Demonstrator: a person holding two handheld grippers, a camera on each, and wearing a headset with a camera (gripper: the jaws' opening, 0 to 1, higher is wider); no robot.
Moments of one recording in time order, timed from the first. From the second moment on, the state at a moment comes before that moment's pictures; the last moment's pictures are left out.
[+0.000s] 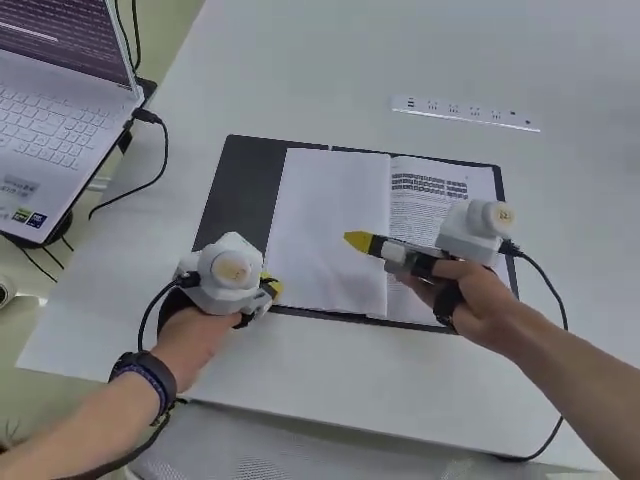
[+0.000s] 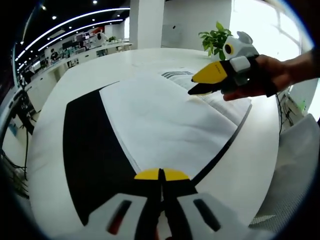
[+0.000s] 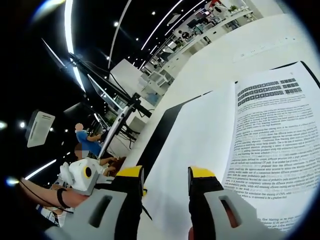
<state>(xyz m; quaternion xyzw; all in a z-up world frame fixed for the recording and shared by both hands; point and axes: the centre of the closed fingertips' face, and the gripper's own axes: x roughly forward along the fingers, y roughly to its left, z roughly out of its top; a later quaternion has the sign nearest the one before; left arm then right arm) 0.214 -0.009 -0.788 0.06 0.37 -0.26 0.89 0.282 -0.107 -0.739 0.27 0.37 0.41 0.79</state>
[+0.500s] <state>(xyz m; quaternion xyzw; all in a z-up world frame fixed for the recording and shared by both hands) 0.214 -0.009 -0.788 0.07 0.36 -0.26 0.89 0.282 -0.112 -0.736 0.25 0.38 0.41 0.79</state>
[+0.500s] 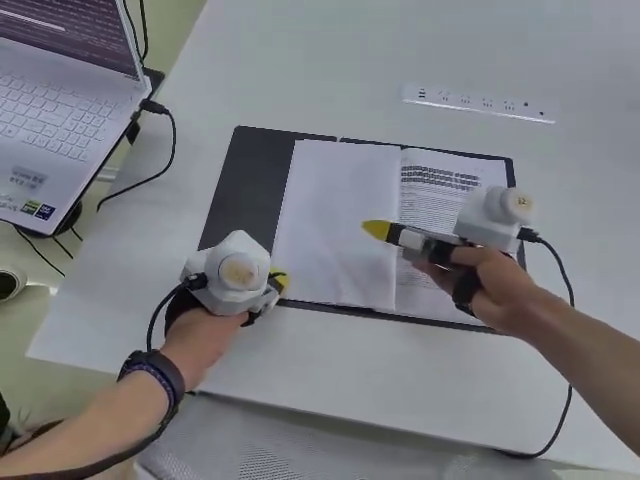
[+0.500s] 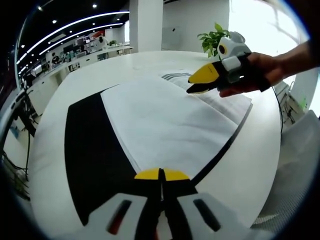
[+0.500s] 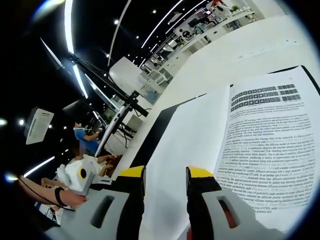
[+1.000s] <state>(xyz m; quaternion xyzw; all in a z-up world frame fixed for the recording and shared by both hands) 0.215 -0.008 -0.789 0.07 0.36 -0.26 0.89 0.294 -0.124 -0.740 0.24 0.37 0.40 0.80</state>
